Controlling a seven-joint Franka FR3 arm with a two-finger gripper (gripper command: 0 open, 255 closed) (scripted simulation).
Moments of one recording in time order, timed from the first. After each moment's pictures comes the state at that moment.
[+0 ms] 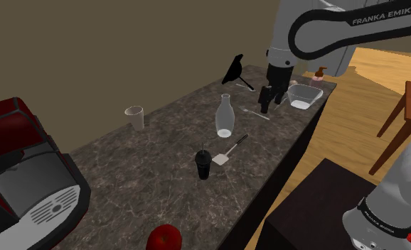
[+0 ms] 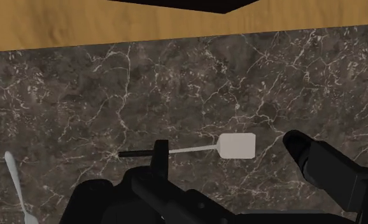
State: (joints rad) arm 0.10 -0.43 0.09 -2.28 0.05 1.87 0.09
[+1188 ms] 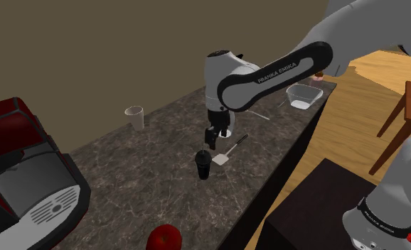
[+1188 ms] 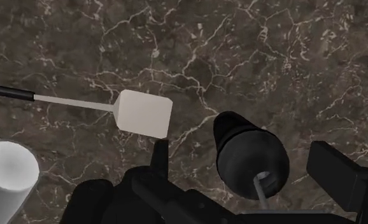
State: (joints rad) arm 0.23 0.15 0.25 -2.00 -0.01 2.12 0.14
